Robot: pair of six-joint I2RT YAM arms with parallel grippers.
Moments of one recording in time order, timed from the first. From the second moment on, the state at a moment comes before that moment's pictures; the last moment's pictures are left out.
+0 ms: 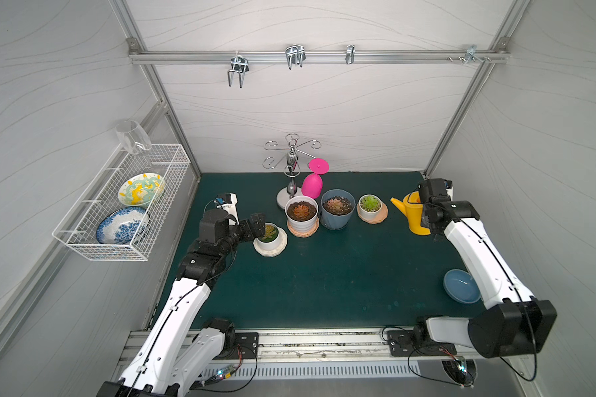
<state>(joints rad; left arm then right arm) -0.18 0.86 0.84 -0.45 0.11 -0.42 0.15 1.31 1.28 -1.03 0.70 0.28</state>
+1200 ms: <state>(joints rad) -0.18 0.87 0.84 -0.44 0.07 -0.42 0.15 1.58 1.42 -0.97 0.75 0.17</state>
